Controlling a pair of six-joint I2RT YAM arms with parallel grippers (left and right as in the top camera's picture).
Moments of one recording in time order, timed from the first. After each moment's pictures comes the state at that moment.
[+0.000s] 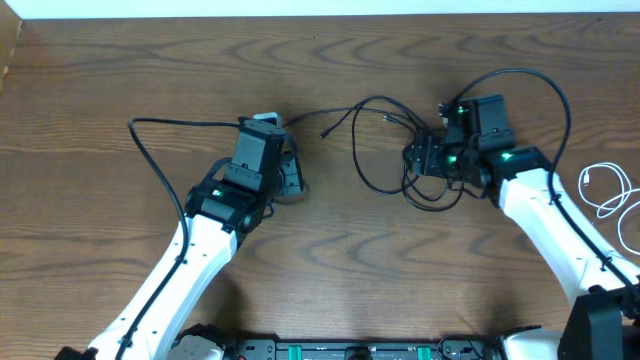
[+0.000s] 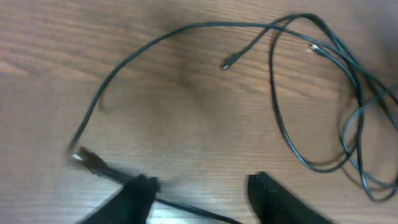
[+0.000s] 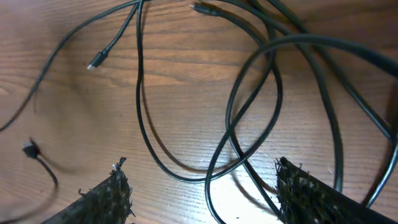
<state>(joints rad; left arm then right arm) -0.39 1.30 0.93 -0.55 -0.05 -0.48 0.25 1.52 1.01 -0.50 -0.24 0.39</state>
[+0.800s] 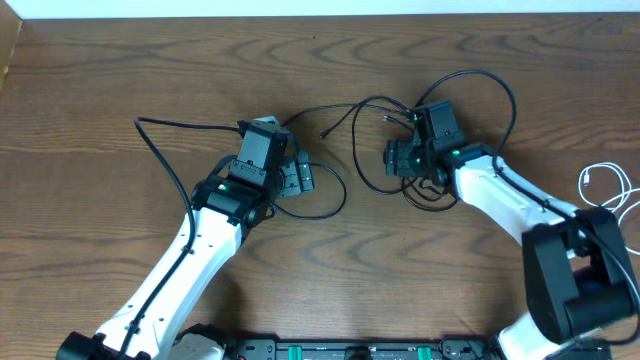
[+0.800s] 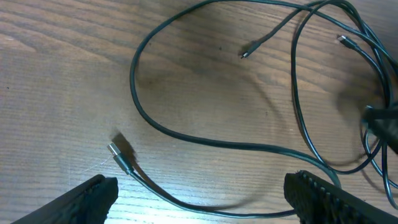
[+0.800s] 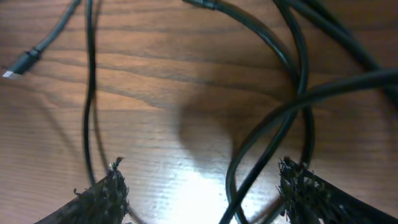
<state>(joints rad) -0.39 1.34 0.93 -0.58 -0.07 -0.52 0.35 1.78 1.01 -0.27 -0.09 0.39</state>
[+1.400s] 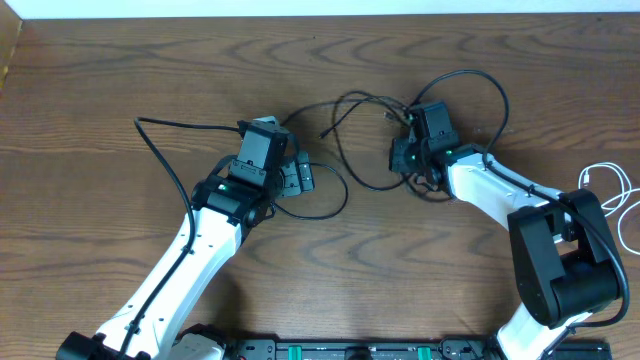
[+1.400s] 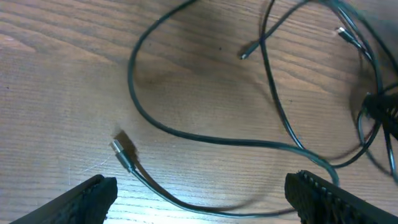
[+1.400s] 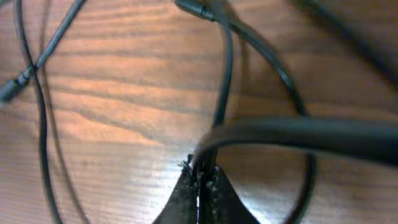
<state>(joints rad) -0.39 1.34 0.93 -0.58 -0.07 -0.52 0.35 1.85 1.01 -0.14 -0.09 0.41</state>
